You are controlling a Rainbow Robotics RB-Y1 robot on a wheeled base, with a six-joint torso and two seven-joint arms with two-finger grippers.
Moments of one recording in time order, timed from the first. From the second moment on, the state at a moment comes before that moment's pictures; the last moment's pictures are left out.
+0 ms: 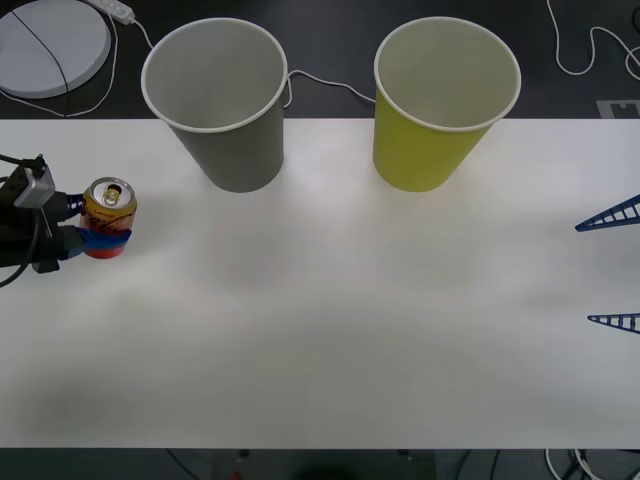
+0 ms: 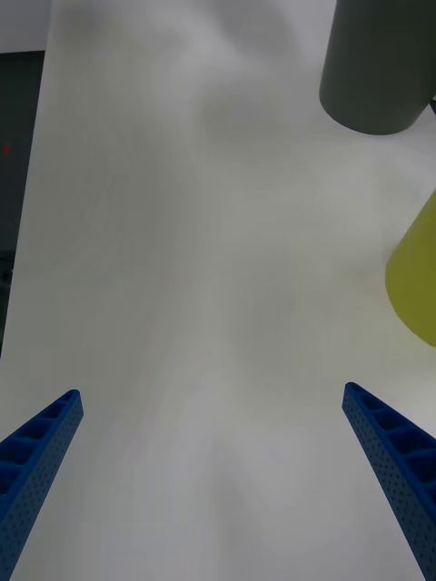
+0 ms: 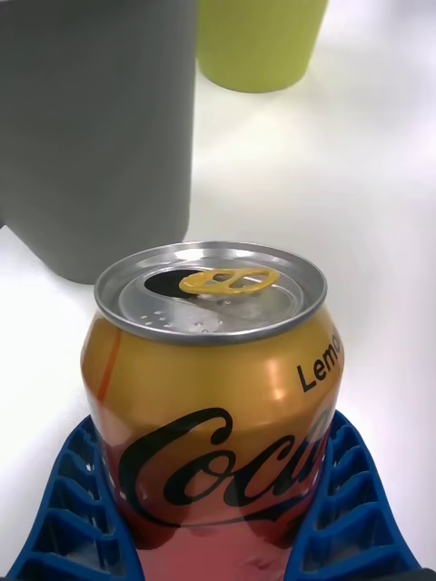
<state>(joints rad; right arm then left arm) 0.04 -1.02 -0.39 -1.76 1.32 -1.53 -0.03 -0.19 0.86 0.15 -1.43 -1.43 -1.20 0.10</state>
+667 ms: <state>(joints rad) 0.04 -1.02 -0.39 -1.76 1.32 -1.53 -0.03 -0.26 1.06 0.22 -1.78 -1.55 -1.50 0.52</state>
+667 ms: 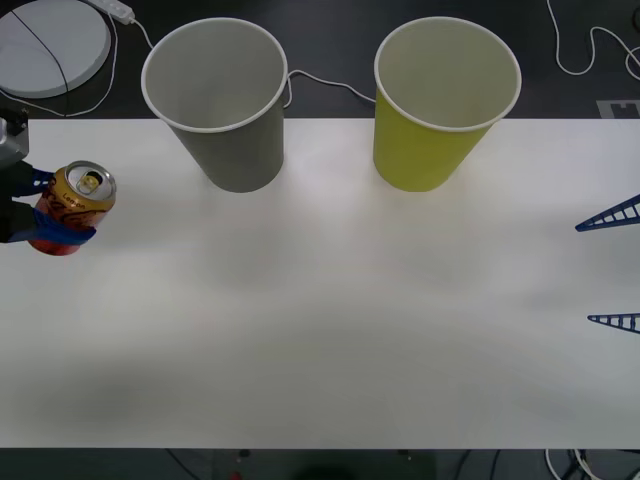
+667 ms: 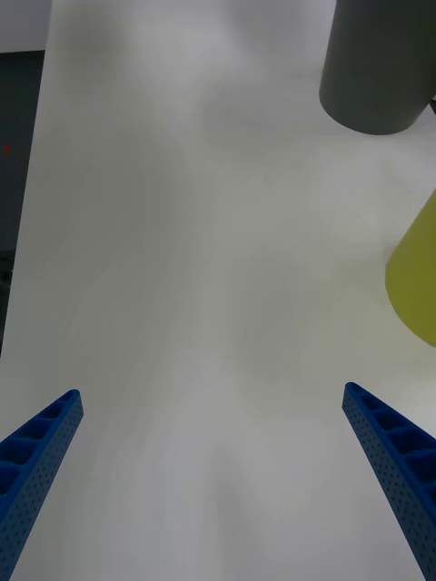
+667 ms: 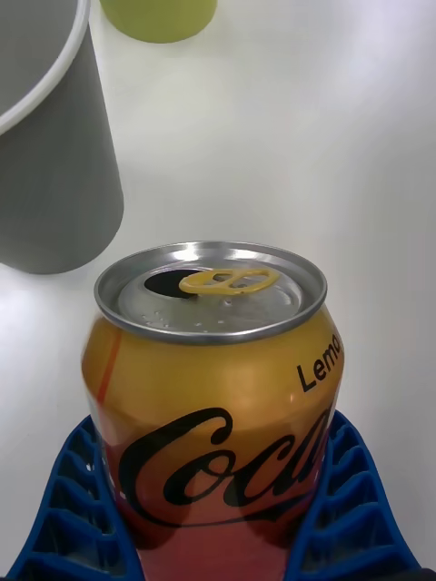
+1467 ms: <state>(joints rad) 0.04 -1.02 -0.39 -1.76 1.32 -1.53 -0.03 -0.85 1.20 -0.21 -1.90 -1.58 -1.57 1.09</state>
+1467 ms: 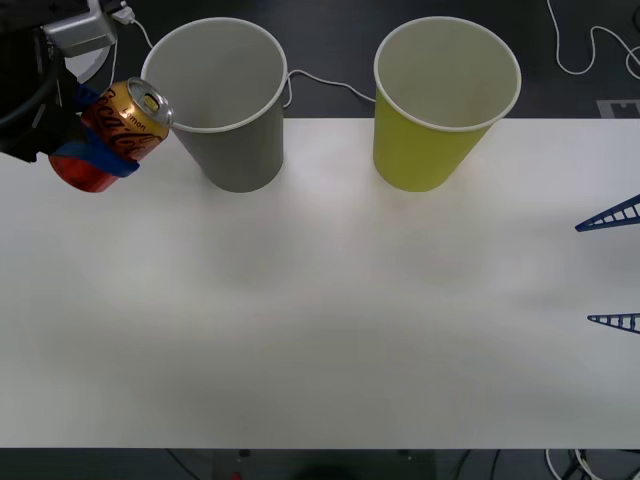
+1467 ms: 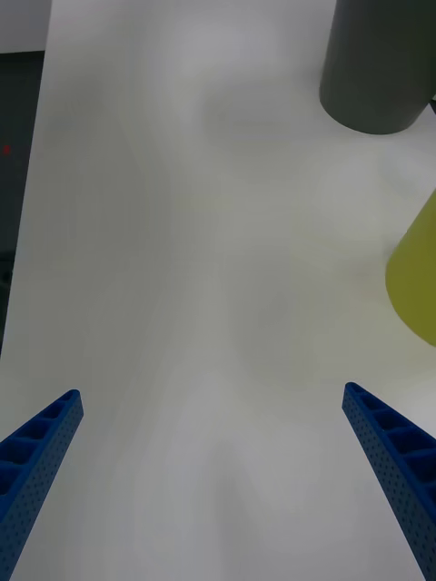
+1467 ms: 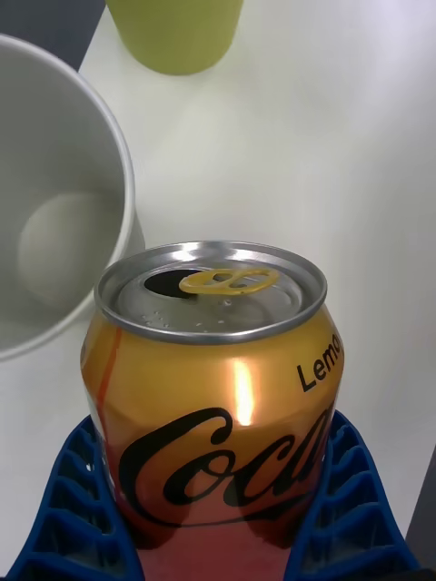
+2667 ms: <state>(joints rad) 0.04 -1.02 -0.39 -1.76 1.32 -1.53 -0.03 -1.75 0.67 -0.87 -1.20 -1.60 -1.39 1.31</state>
